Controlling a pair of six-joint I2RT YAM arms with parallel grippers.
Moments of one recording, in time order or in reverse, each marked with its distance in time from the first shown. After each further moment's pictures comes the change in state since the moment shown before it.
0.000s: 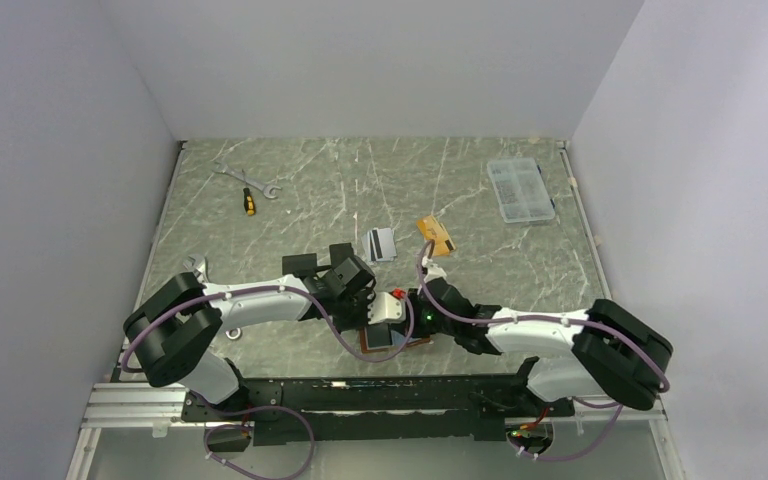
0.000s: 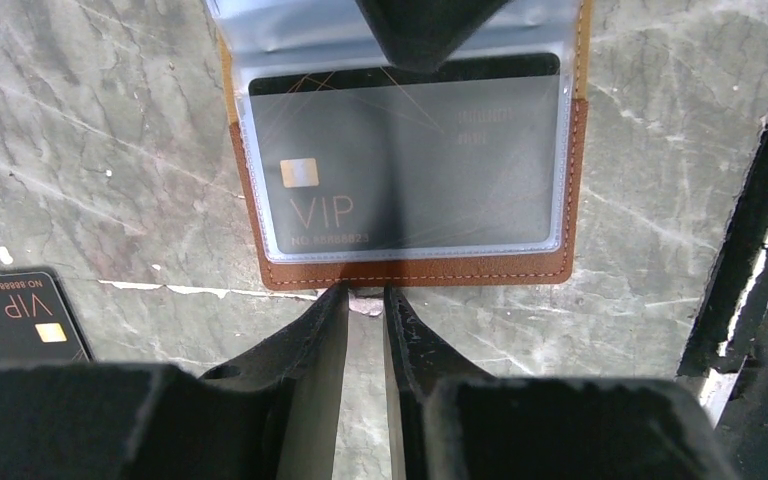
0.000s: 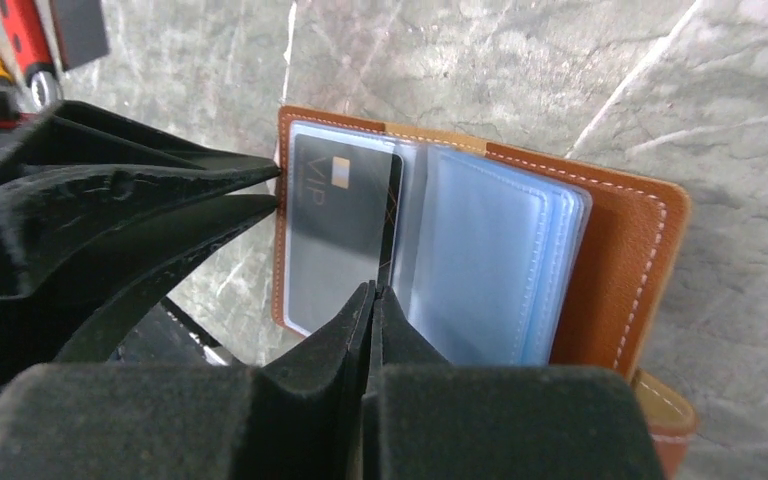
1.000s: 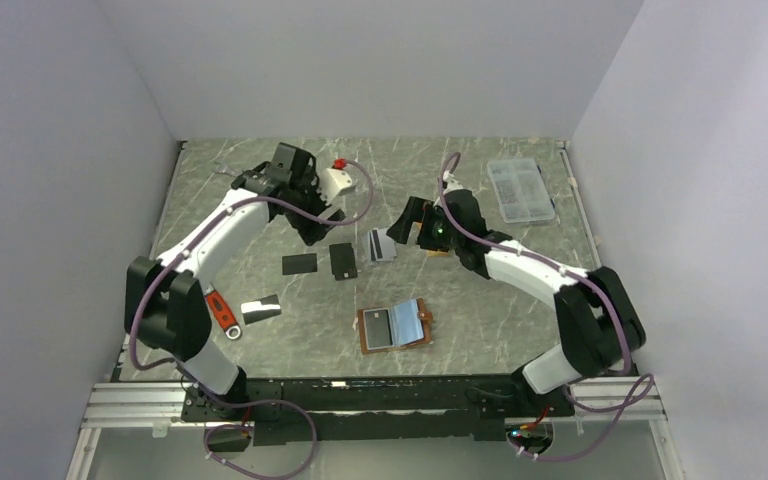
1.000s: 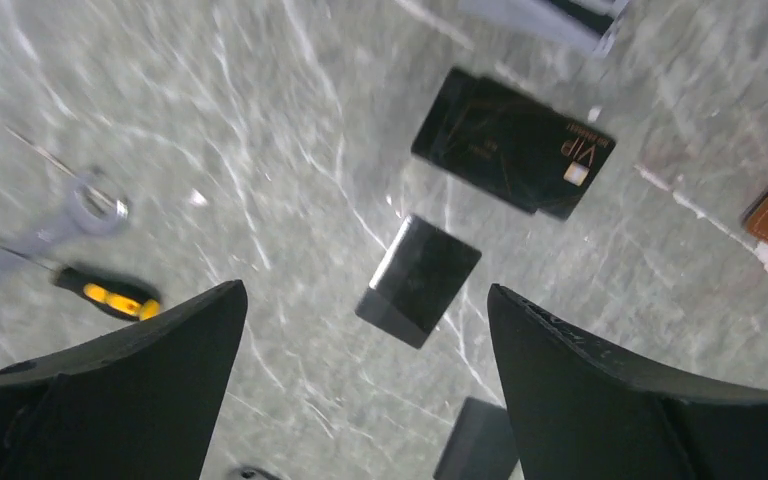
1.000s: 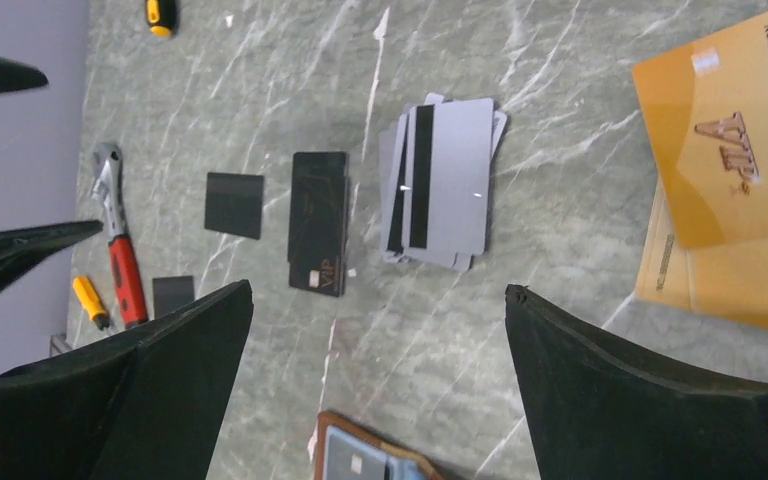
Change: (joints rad) left arm 0.494 0.043 0.586 -0.381 -0.063 0.038; right arm -0.438 0.140 0.448 -0.143 -0.158 -0.240
